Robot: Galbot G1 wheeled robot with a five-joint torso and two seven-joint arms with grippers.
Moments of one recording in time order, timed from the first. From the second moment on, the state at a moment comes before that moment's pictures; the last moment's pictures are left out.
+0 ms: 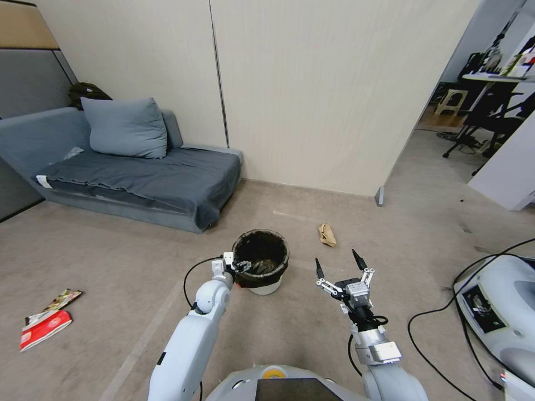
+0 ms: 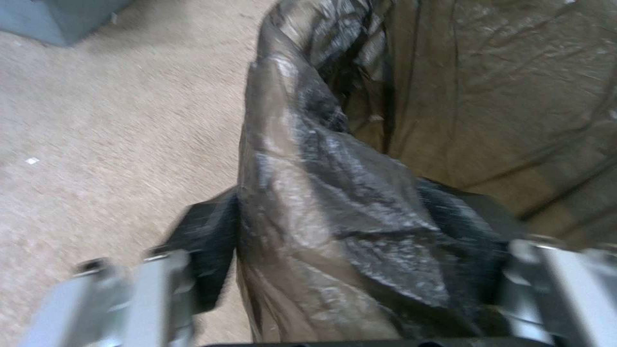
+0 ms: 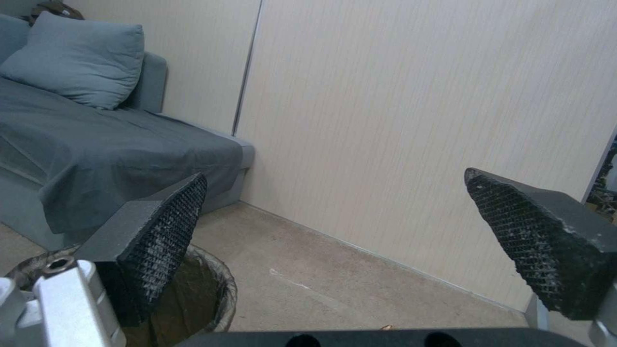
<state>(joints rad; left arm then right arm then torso) 1.11 -1.38 -0.25 -1.70 -0.53 0.59 -0.28 -1.86 1.61 0.56 2.32 -0.21 0.32 -0.17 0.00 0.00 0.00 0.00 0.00</state>
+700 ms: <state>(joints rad) 1.14 -1.41 -0.25 -1.72 -0.53 0.62 -0.32 -1.87 1.61 0.55 2.33 -0.26 0.31 -0.09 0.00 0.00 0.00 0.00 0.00</state>
